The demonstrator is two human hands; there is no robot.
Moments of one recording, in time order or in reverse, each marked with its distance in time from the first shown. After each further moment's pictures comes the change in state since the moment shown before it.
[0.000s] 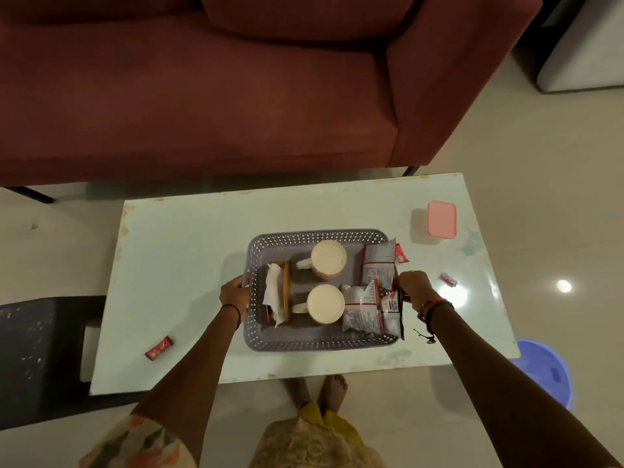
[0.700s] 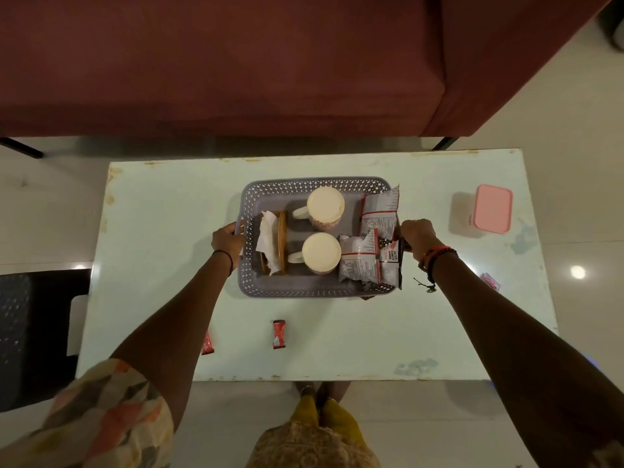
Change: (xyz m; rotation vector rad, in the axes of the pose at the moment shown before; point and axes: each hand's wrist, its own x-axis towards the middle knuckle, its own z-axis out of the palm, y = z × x) left_hand 0.117 0.031 0.006 -0.045 0.035 0.002; right_hand 0.111 -0.072 0.057 0.026 0.101 -0.042
